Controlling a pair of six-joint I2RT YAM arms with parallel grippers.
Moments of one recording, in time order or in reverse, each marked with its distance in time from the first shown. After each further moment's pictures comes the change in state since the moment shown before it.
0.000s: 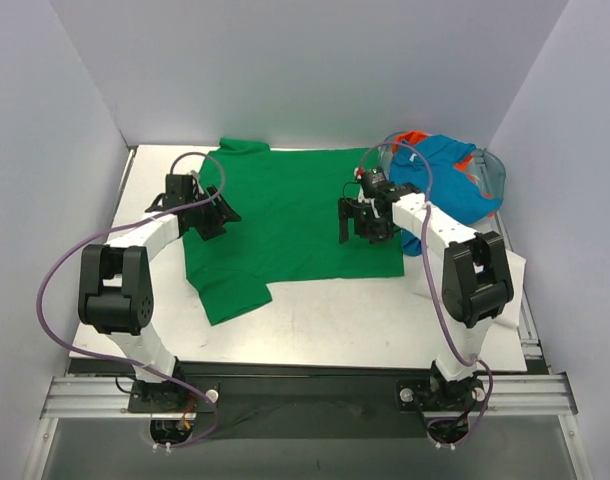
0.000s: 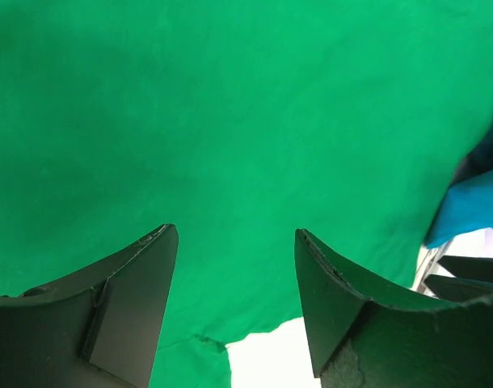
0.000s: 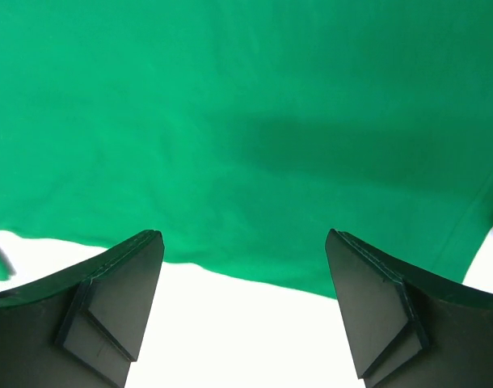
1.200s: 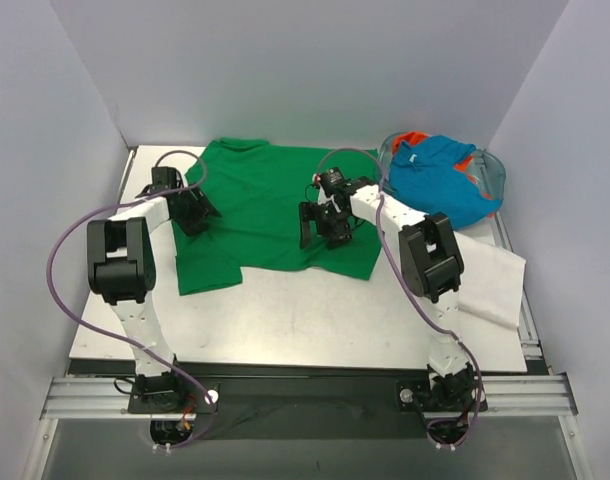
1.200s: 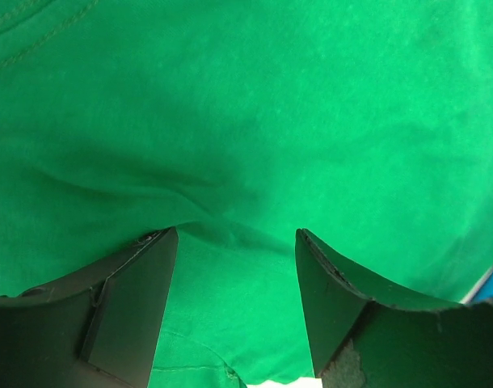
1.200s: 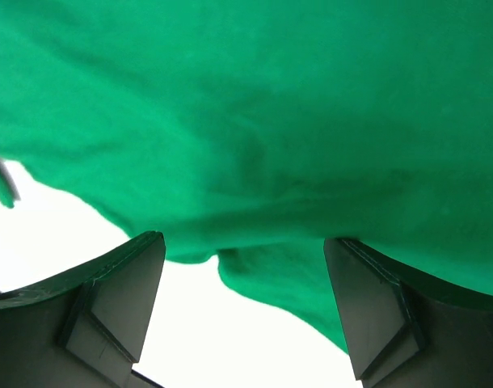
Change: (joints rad) left arm 0.131 0.279 0.216 -0.089 -0.029 0.051; right arm 0.121 0.344 0.303 -0.073 -0.200 0.068
